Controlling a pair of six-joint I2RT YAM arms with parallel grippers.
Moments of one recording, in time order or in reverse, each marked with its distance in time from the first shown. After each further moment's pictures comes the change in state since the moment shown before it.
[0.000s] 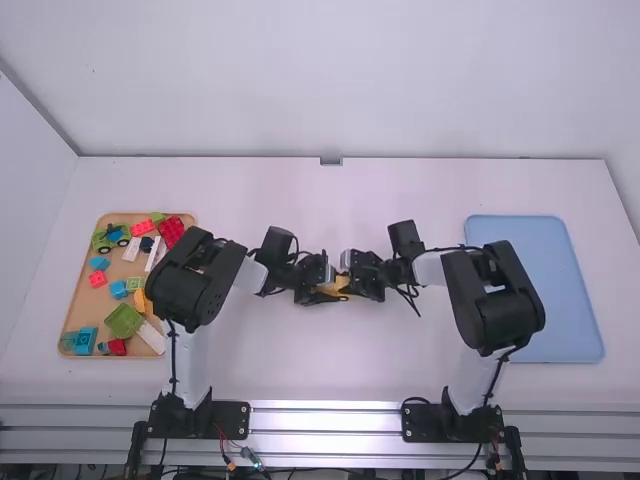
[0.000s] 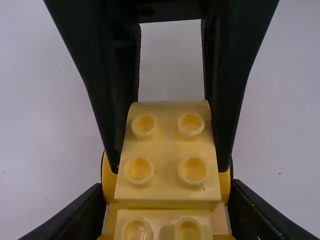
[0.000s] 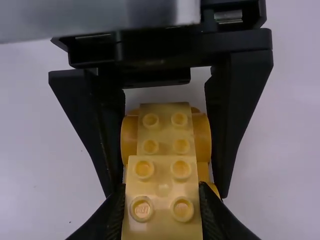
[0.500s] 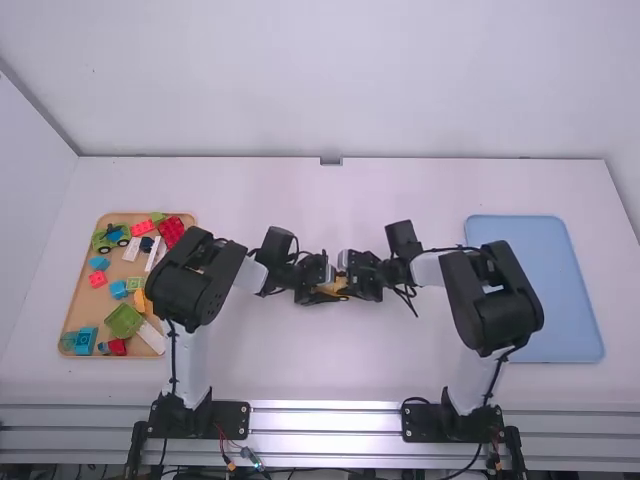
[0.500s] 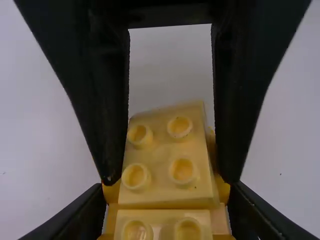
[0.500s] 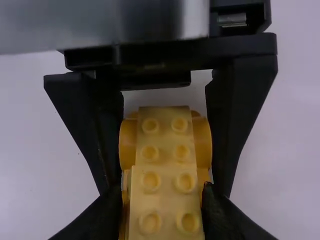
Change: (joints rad) left arm 0.000 0.000 0.000 0.002 -0.001 0.000; right arm 0.012 0.000 0.000 0.020 0.014 0.010
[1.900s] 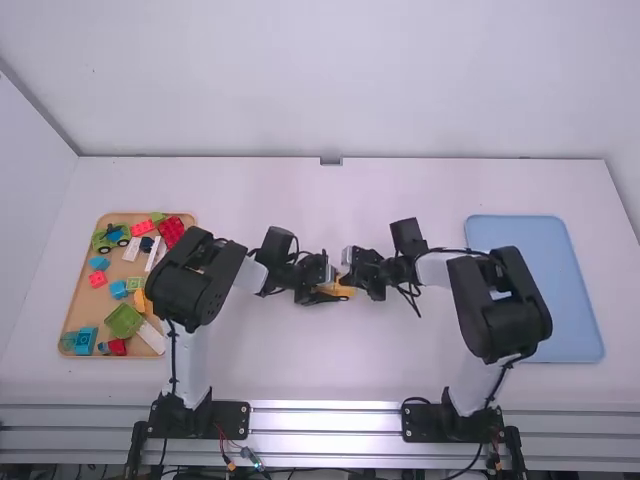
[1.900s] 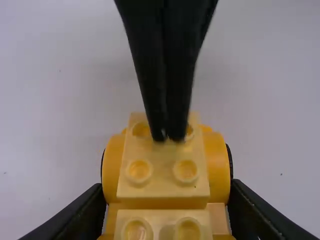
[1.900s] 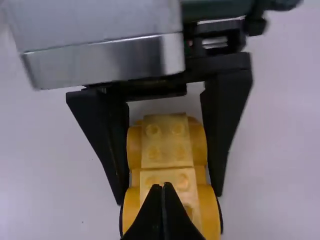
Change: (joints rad) left arm 0.000 0.000 0.000 0.003 -0.001 -0.003; right arm -0.014 -0.048 -0.002 -0.049 -0.023 0.027
